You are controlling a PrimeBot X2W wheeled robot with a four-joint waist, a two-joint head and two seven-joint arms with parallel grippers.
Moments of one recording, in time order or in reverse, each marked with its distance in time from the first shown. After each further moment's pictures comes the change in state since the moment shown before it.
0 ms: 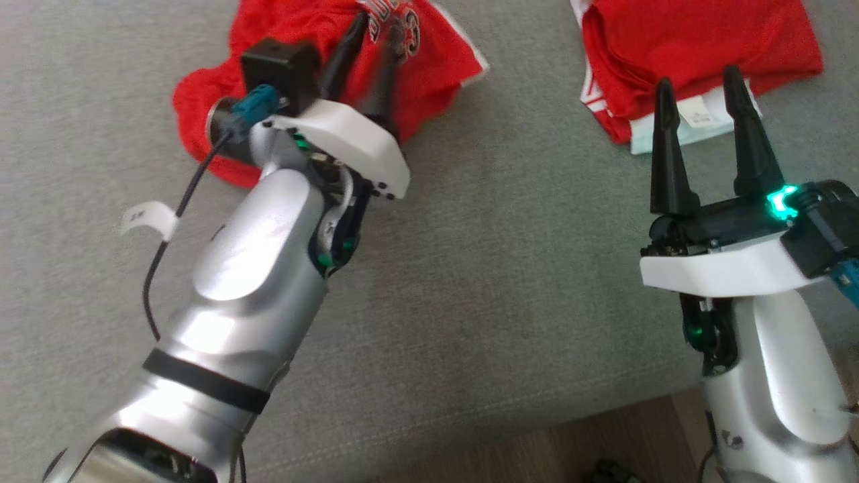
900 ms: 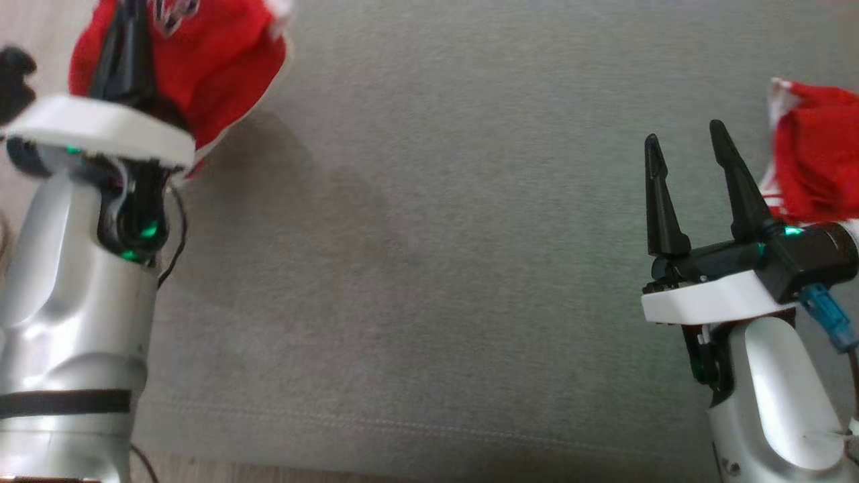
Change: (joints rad) left arm 0.109 0.190 0.405 -0.071 -0.152 -0.205 -0.005; right arm 0.076 -0.002 -0.039 0.061 -0.132 0.000 0.022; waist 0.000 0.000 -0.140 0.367
